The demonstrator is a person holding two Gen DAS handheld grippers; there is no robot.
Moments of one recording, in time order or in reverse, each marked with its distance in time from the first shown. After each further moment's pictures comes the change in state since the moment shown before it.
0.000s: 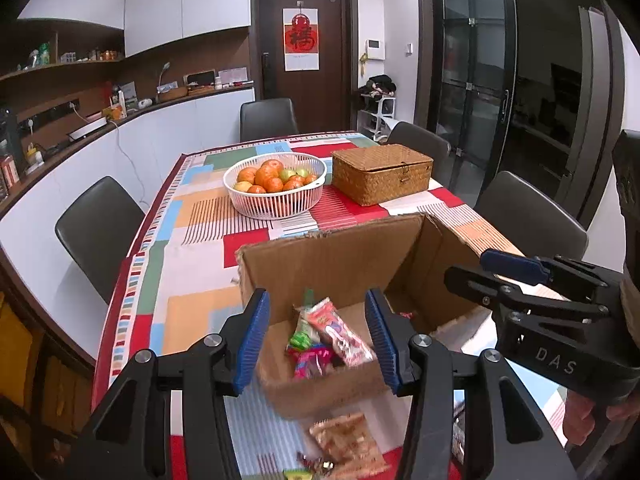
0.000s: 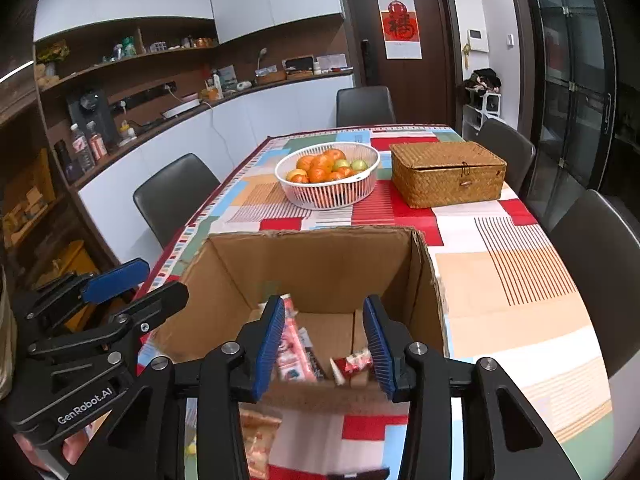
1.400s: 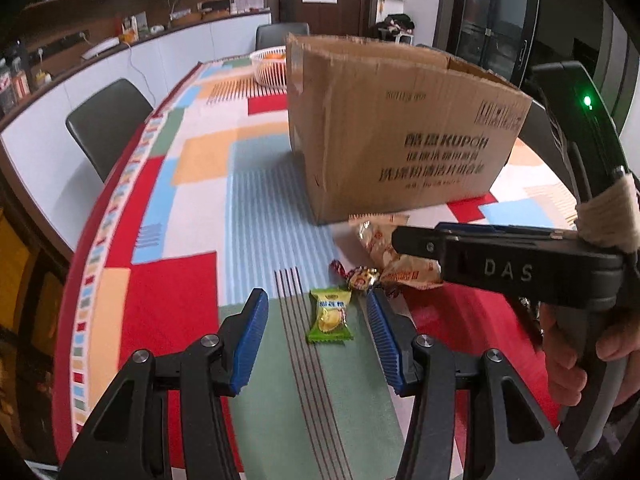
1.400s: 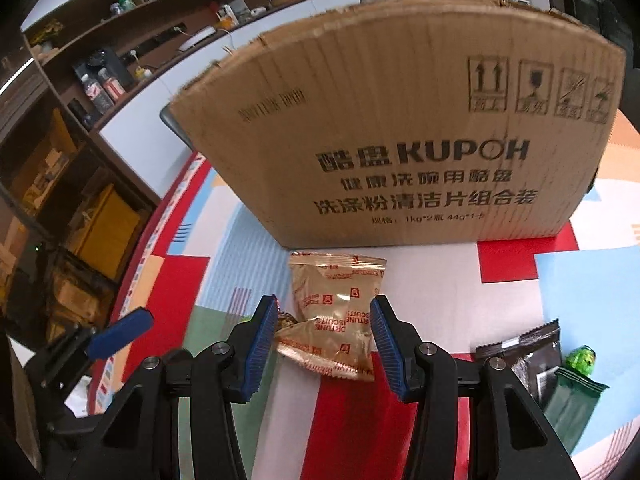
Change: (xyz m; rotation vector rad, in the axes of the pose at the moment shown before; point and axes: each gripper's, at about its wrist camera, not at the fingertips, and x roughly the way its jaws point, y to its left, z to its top) left arm 0.007 0.037 -0.169 -0.067 0.251 -0.005; right arm 0.076 0.054 -0.144 0.105 0.305 0.173
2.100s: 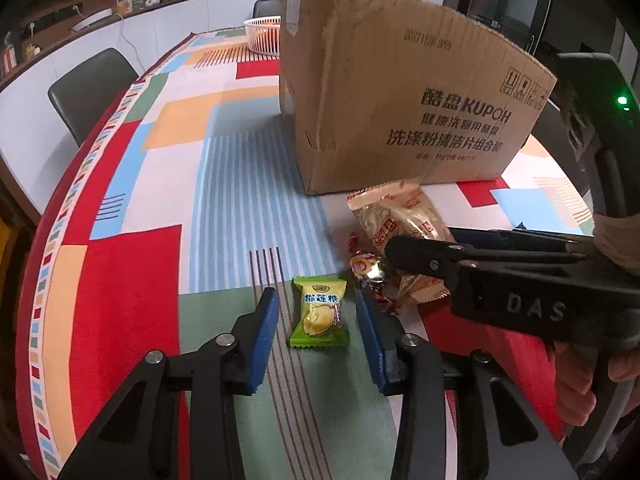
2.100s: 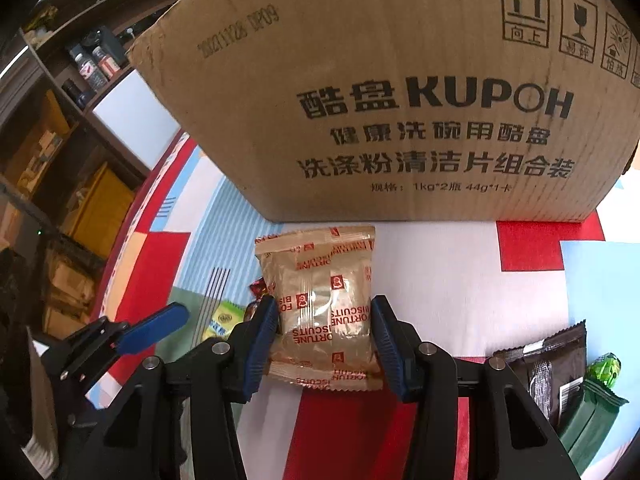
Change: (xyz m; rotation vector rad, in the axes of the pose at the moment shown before) left arm 0.044 0.001 -0.004 -0.039 0.074 -0.048; right arm 0.034 0.000 -0.006 -0.026 0.085 0.008
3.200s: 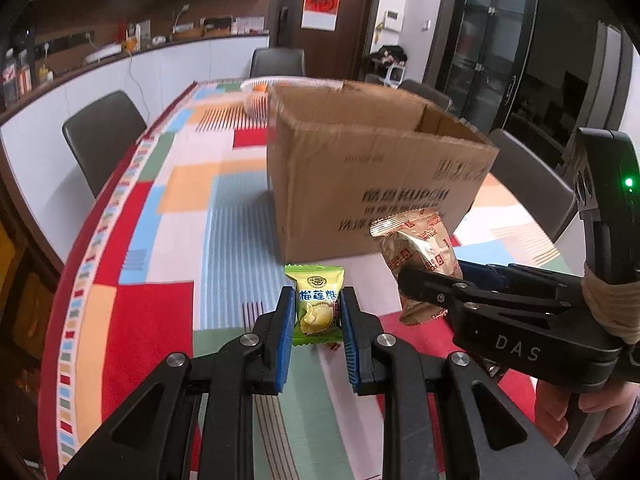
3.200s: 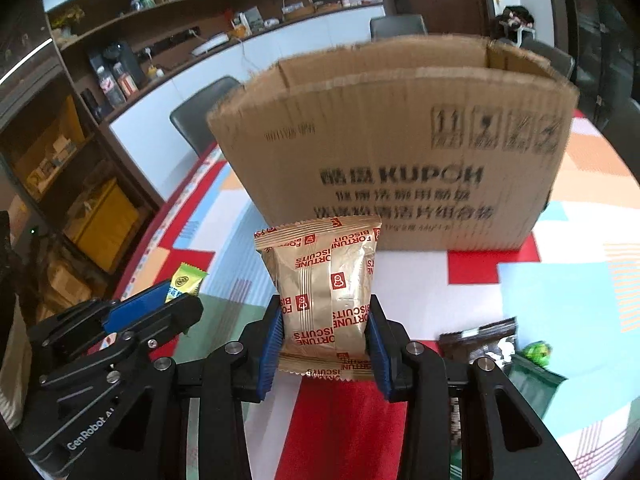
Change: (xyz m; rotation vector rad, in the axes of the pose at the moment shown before) left arm -0.084 -0.026 0.018 -0.004 -0.195 -0.025; right arm -0.082 0.002 -0.012 -0.052 -0.170 -0.037
